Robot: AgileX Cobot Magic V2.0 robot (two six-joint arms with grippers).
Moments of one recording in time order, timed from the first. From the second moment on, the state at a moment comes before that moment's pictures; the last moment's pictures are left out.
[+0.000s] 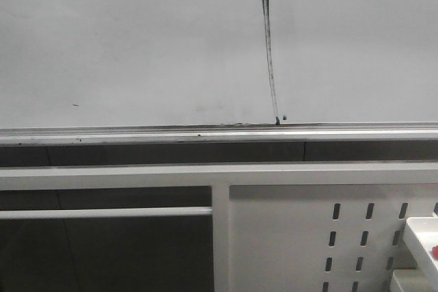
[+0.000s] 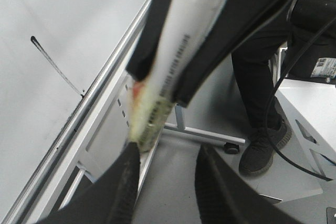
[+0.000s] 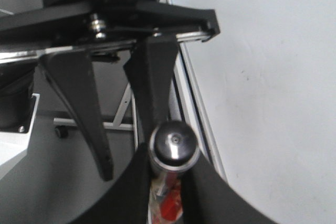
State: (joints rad) left arm -0.65 0.76 -0.81 -0.72 0.83 0.96; right arm 1.07 1.09 -1.01 0.32 0.33 -0.76
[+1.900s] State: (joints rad) left arm -0.65 0.83 -0.81 -0.73 0.80 0.96; right arm 1.07 1.09 -1.02 0.35 0.37 -0.77
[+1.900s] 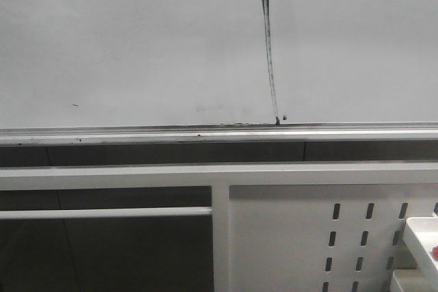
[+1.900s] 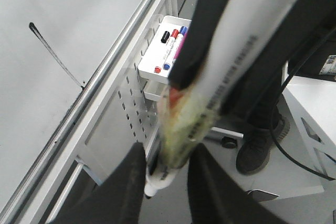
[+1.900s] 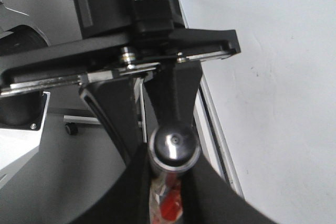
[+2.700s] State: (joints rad) left arm -0.65 0.83 -0.81 -0.74 0.79 1.00; right arm 1.07 1.09 -1.02 0.35 0.36 -0.76
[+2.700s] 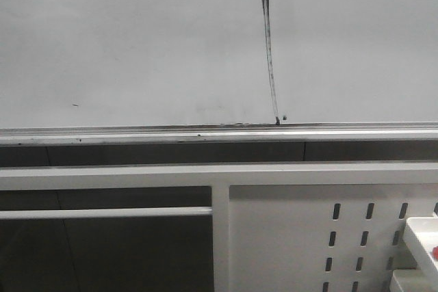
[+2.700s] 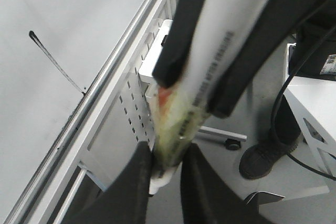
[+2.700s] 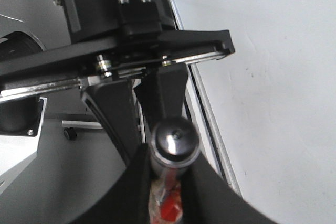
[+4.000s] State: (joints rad) left arm -1.20 1.29 -0.66 -1.17 -0.63 0.86; right arm 0.78 0.28 -0.71 0.22 0.50 -0.66
